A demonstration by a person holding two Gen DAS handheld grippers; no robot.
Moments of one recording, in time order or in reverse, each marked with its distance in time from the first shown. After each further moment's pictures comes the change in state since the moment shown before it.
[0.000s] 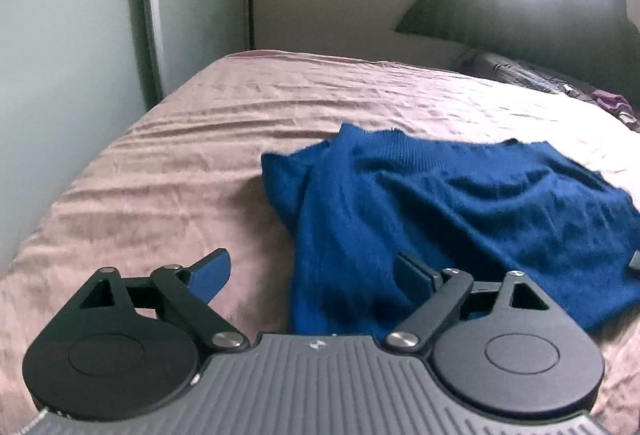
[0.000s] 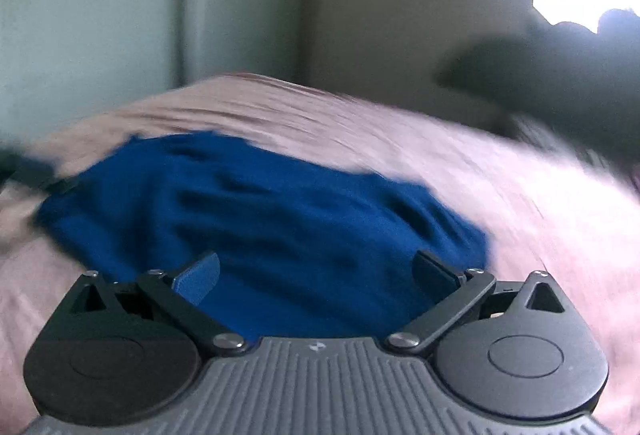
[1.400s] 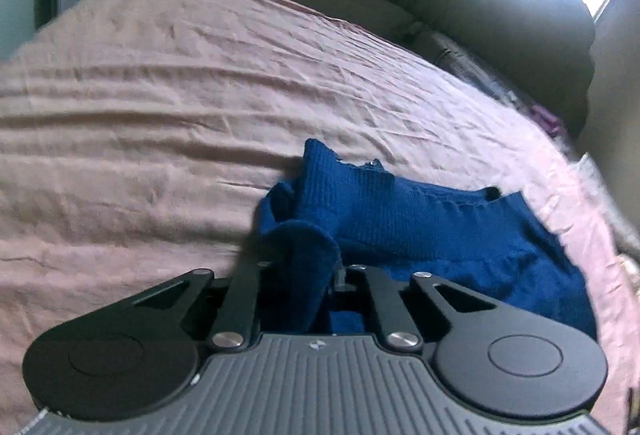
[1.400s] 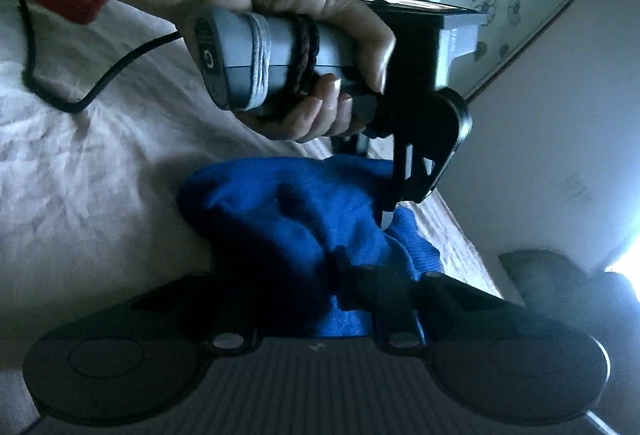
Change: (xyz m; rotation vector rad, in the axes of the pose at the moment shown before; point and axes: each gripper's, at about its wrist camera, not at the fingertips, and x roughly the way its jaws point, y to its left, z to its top) left arm 0.140 0.034 0.081 -0.126 0.220 -0.358; right arm 0.091 0.203 0.022 -0.576 -0.099 -0.015
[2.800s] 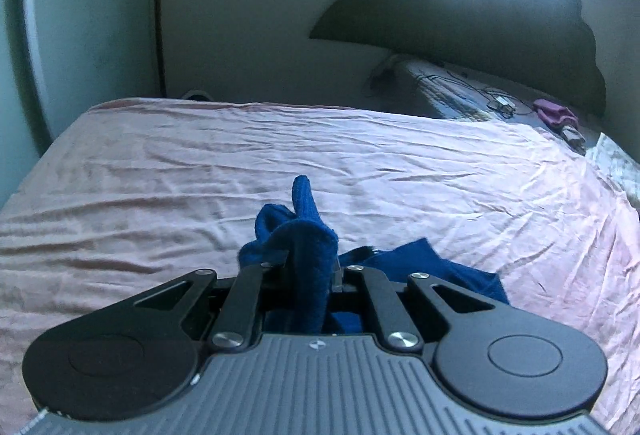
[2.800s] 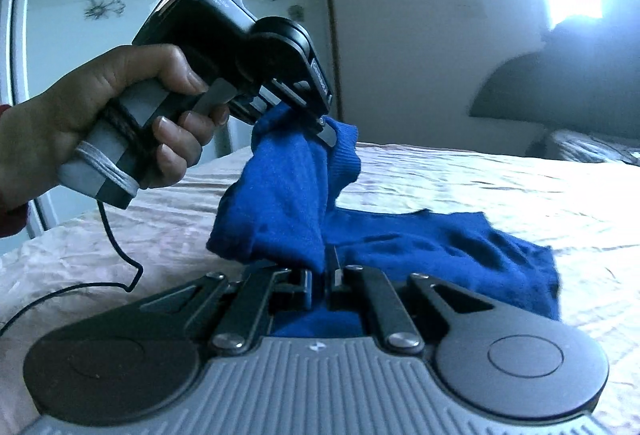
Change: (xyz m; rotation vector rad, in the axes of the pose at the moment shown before) left arm -0.019 -0.237 0.019 0.183 -0.167 0.184; right arm -0.099 -0.176 -0.145 0.887 -0.103 0.037
